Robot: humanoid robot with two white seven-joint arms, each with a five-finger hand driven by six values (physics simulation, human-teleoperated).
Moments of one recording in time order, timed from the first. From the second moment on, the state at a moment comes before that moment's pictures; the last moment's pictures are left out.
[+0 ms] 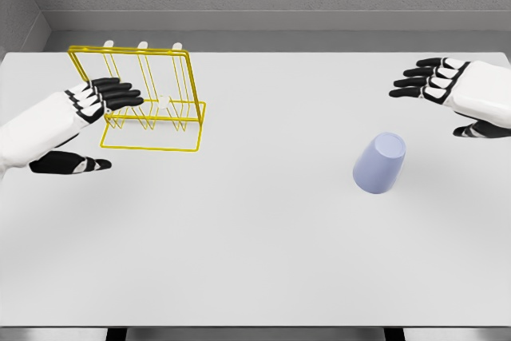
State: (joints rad) left arm -0.13 1.07 -0.35 -1.80 -0.20 -0.61 0.05; right arm -0.45 -1.24 0.49 -1.75 0.27 -0.61 0.19
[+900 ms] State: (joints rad) left arm -0.15 1.05 -0.57 -1.80 0.00 -0.61 0.06; right arm -0.63 -1.06 0.59 -1.74 0.35 -0.61 0.61
